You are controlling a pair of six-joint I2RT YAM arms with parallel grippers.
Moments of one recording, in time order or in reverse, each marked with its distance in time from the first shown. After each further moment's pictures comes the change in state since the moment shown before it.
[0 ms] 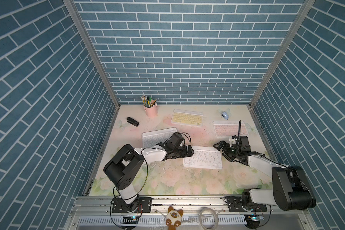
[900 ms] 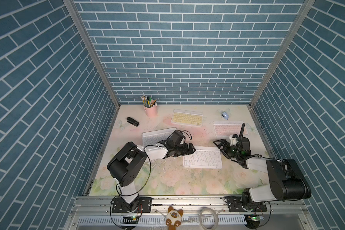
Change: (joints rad) left arm 0.013 0.051 0.042 0.037 0.051 -0.013; right arm -0.021 0.084 -0.114 0.423 -0.071 0.120
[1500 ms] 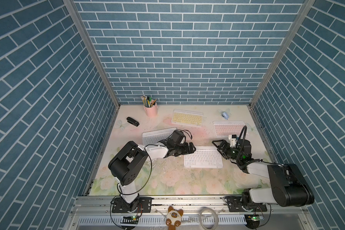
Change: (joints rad) left arm 0.003 0.015 0.016 0.003 0.003 -0.001; right arm 0.006 -0.092 -0.061 0.090 -0.085 0.047
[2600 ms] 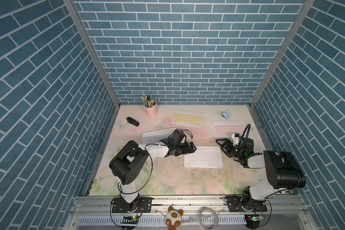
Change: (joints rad) left arm 0.000 0.014 0.024 -0.022 0.000 0.000; right arm -0.125 0.228 0.045 0.121 -0.102 -0.077
